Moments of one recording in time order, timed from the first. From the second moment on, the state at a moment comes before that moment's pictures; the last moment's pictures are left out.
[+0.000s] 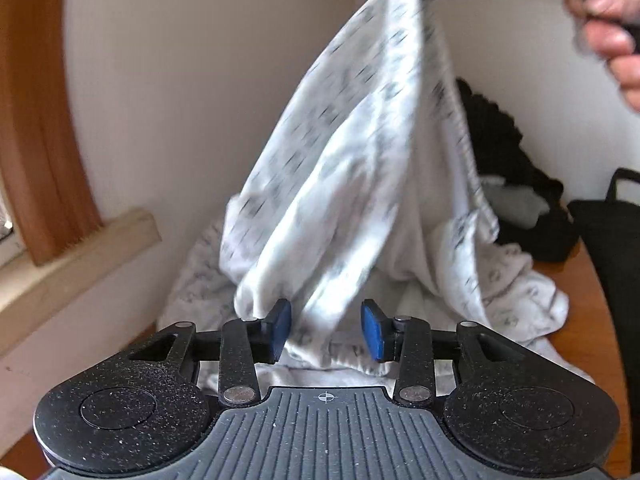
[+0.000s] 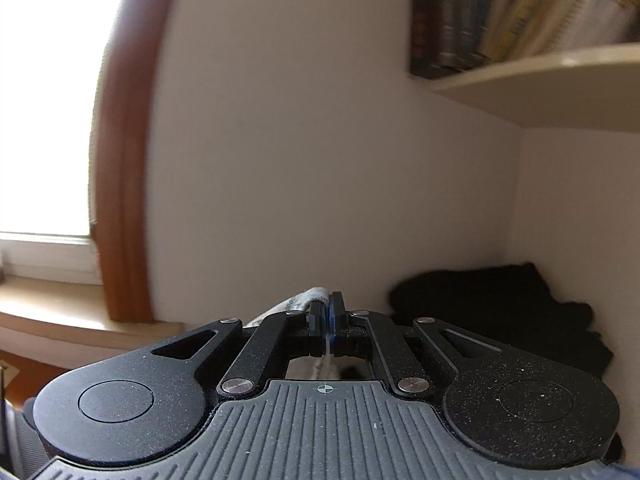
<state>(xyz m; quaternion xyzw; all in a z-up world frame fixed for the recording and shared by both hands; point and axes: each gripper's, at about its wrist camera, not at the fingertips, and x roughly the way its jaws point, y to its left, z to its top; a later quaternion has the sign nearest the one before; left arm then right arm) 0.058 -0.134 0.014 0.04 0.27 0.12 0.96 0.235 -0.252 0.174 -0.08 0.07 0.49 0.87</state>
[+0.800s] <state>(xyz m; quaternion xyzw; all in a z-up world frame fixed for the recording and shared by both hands) -0.077 -0.045 0.246 0.11 0.12 0.23 0.96 0.208 -0.301 0.240 -0.05 0.05 0.52 0.85</state>
